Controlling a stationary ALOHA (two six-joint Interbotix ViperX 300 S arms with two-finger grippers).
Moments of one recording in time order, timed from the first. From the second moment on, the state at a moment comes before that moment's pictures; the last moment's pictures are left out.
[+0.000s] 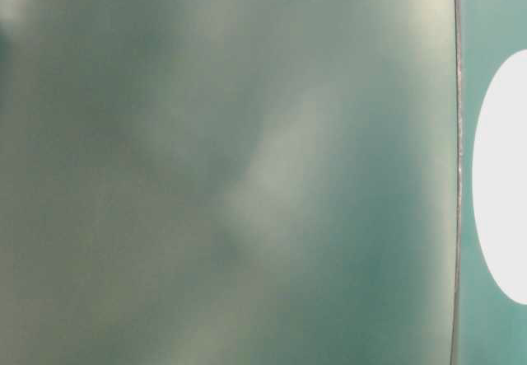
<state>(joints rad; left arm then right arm) 0.02 -0.97 1.18 0.01 -0.23 -0.01 0.63 0.20 1.34 0.65 -1.21 -0.01</state>
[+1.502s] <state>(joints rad) 0.02 -0.98 1.17 0.01 -0.23 -0.01 0.27 -0.56 1.16 0.65 -0.40 -0.47</state>
